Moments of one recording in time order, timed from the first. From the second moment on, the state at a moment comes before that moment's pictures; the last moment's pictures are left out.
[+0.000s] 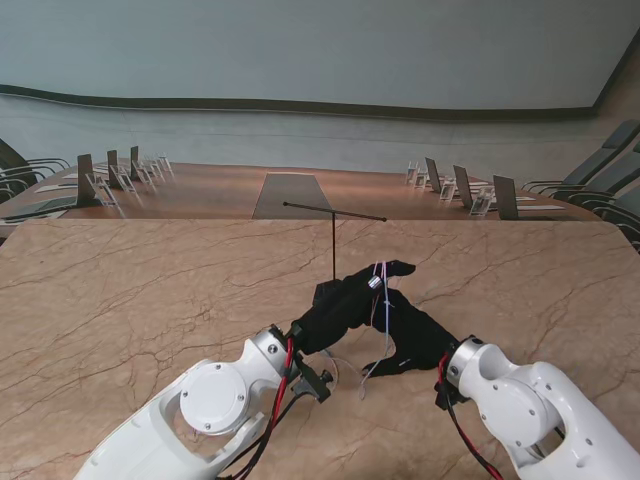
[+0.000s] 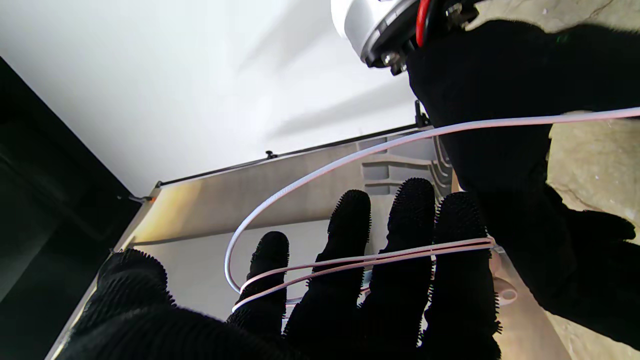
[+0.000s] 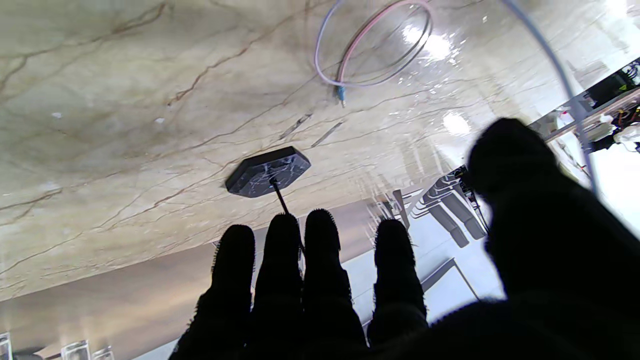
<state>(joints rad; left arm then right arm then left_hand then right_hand) 1.43 -1.18 -0.84 -1.76 -0.19 -0.20 -0.08 -1.72 -1.03 1.33 -1.81 -0.70 -0.21 0.33 0.55 0.17 -0.02 -0.04 0.26 0.10 0.36 0.34 0.66 0.33 0.37 0.51 0.60 0.44 0.54 0.57 0.28 0.40 0.97 0.49 0.52 -0.58 0.66 -0.10 0.11 -0.15 0.77 0.28 0.29 0.05 0.66 0.33 0.26 -0.05 0.44 0.36 0.05 -0.09 0.73 0.46</state>
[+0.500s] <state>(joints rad) 1.44 -1.18 -0.85 -1.76 -0.18 -0.20 -0.08 -1.92 -1.03 1.46 -1.93 -0.73 -0.26 0.32 0.55 0.17 -0.02 -0.04 0.26 0.10 0.36 0.34 0.66 0.33 0.37 0.51 0.60 0.44 0.54 0.57 0.28 0.40 0.97 0.49 0.50 -0.61 0.60 -0.12 0.11 -0.13 0.76 0.28 0.28 0.05 0.65 0.33 0.24 -0.05 0.43 0.34 0.03 -0.09 0.67 0.44</state>
